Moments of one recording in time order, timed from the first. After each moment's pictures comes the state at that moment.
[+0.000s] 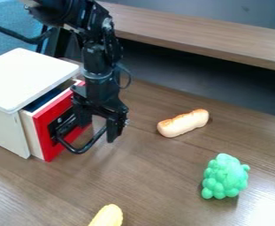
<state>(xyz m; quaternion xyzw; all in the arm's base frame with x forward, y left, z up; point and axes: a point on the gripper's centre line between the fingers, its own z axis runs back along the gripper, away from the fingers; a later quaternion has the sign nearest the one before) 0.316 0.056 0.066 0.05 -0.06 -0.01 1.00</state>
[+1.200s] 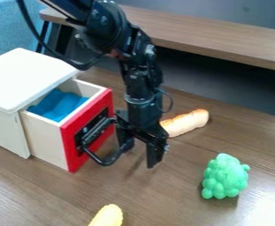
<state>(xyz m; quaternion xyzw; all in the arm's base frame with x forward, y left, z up) 0.331 -0.024 0.033 -0.03 -0.04 -0.12 0.99</state>
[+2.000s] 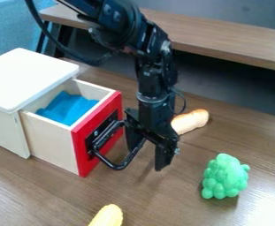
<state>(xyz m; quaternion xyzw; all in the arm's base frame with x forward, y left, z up) 0.327 -0.035 0.043 -0.01 -0.03 -0.14 0.99</state>
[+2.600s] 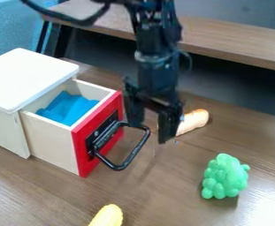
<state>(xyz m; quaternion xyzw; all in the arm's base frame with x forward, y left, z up) 0.318 -0.040 0.108 -0.03 -0.04 -0.12 0.99</state>
